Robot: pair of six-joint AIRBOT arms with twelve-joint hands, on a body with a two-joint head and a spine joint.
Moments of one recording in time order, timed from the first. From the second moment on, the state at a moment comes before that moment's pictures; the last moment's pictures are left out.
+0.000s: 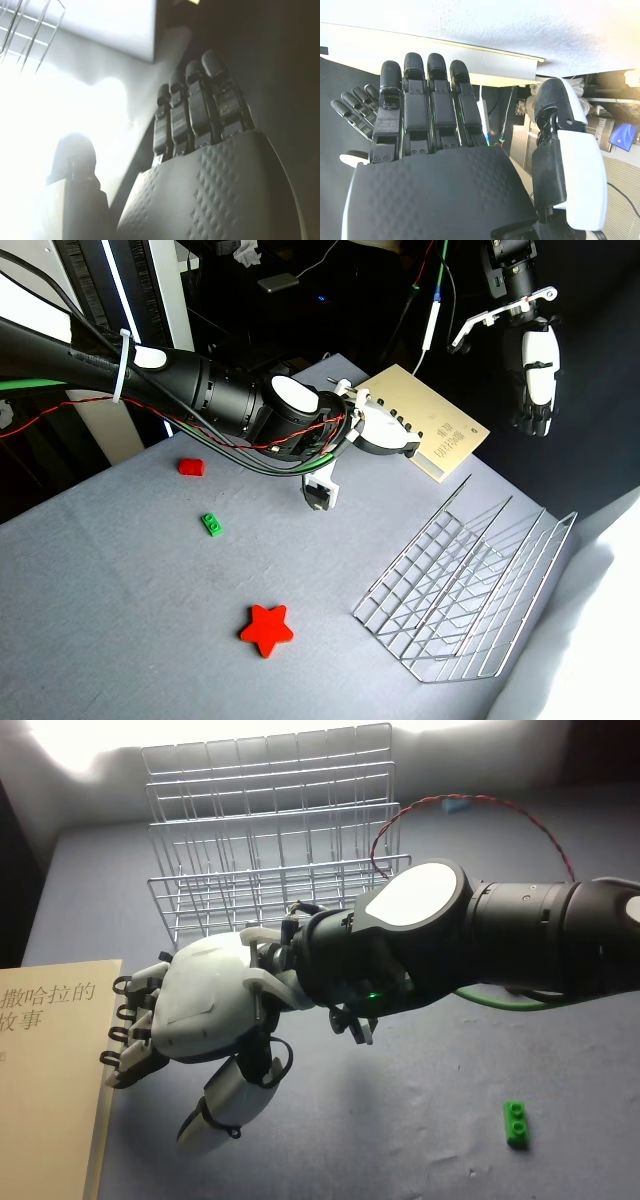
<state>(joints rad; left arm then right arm) 0.70 -0.76 1.39 0.52 -0.03 -1.16 -0.26 -1.75 1.57 -1.74 0.40 0.39</state>
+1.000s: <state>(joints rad) 0.66 -0.81 1.38 0.54 0.26 -1.10 -0.23 -1.44 1.30 -1.73 0.39 0.41</state>
